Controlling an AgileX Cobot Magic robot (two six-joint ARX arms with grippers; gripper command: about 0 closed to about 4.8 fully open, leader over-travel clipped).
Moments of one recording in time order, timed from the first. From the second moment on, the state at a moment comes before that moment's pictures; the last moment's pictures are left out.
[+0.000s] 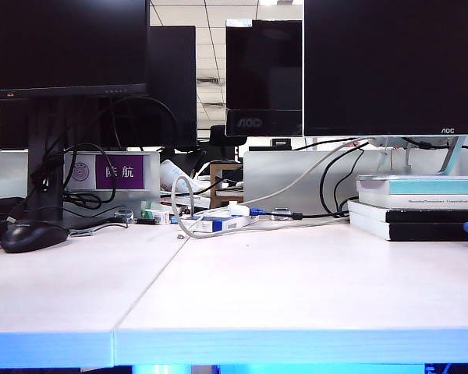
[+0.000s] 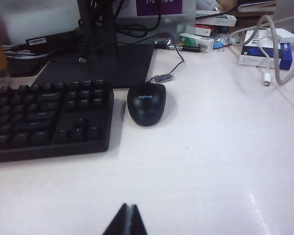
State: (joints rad) left arm 0.03 0.00 0.01 -0.16 0.04 0.09; right arm 0.00 0.00 0.01 -0.17 0.09 0.11
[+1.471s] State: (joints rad) left arm 0.03 0.36 0.66 -0.13 -0.06 -0.09; right arm 0.00 0.39 0.60 -0.20 0.13 0.13
